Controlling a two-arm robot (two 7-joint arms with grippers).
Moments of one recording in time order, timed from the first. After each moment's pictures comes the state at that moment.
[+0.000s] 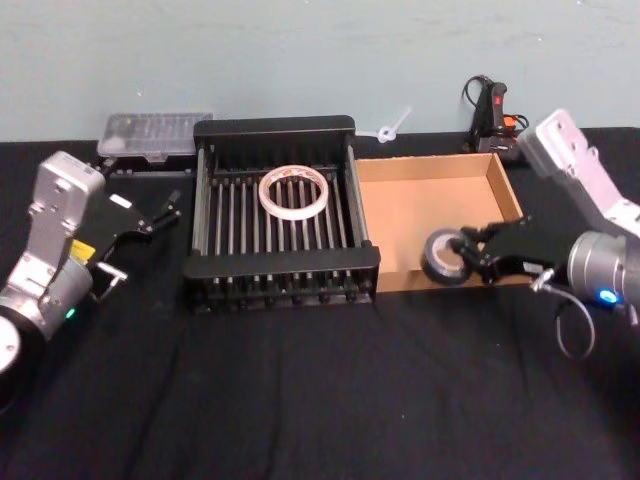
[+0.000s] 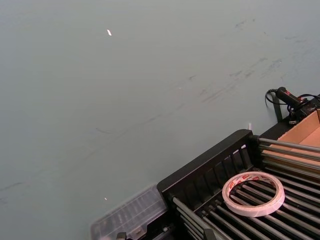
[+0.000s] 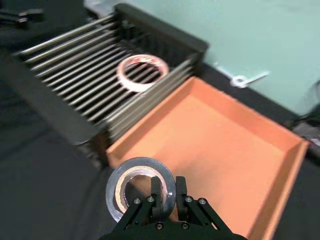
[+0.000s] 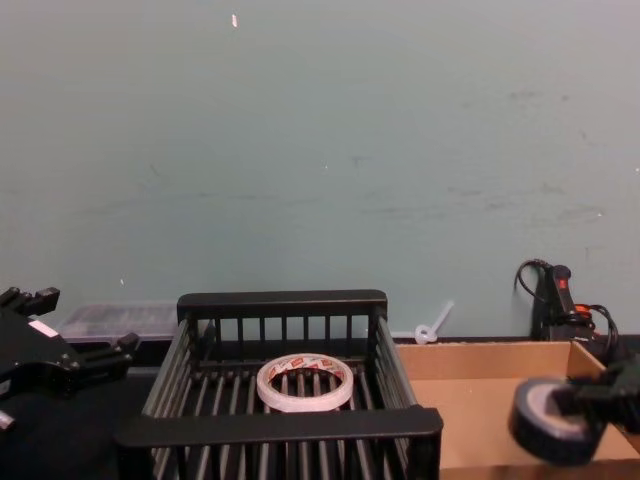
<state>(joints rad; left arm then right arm) -0.20 0.60 0.45 -1.41 -0.25 -0.12 0.03 0.30 0.66 -0.47 -1.63 0.41 0.50 0.41</state>
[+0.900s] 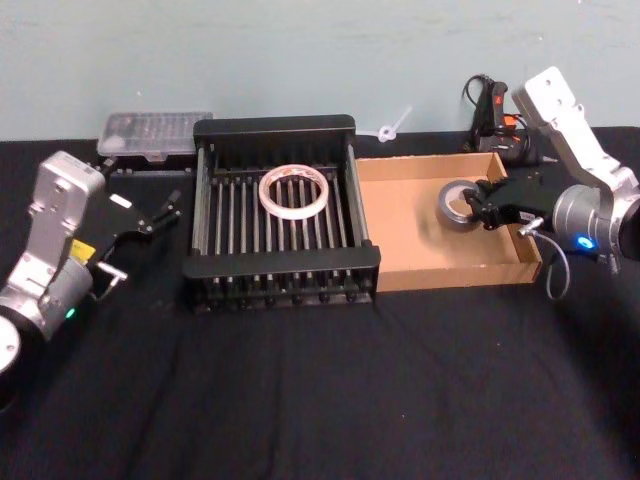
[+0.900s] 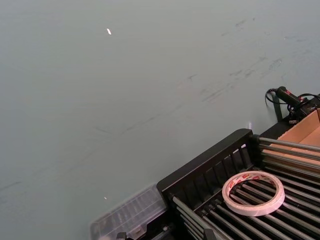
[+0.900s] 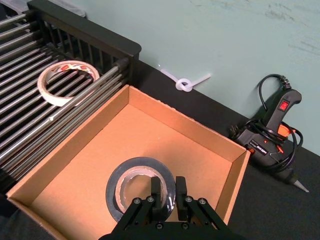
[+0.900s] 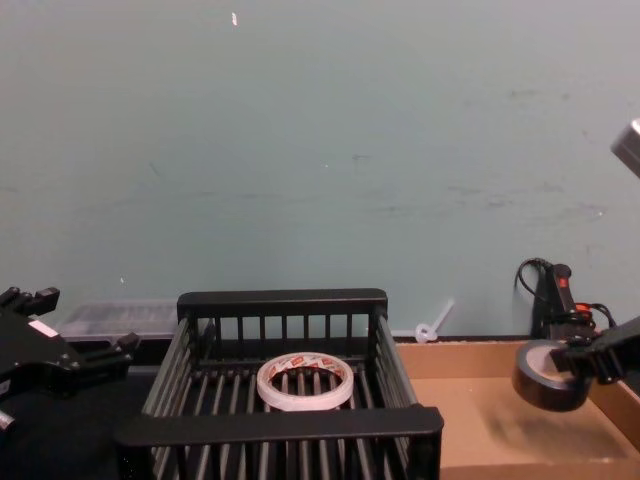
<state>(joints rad) -0.20 0.60 0.45 -1.41 -0.25 -0.12 0.03 0.48 0.50 -0.46 -1.33 0.28 0.48 0.36</state>
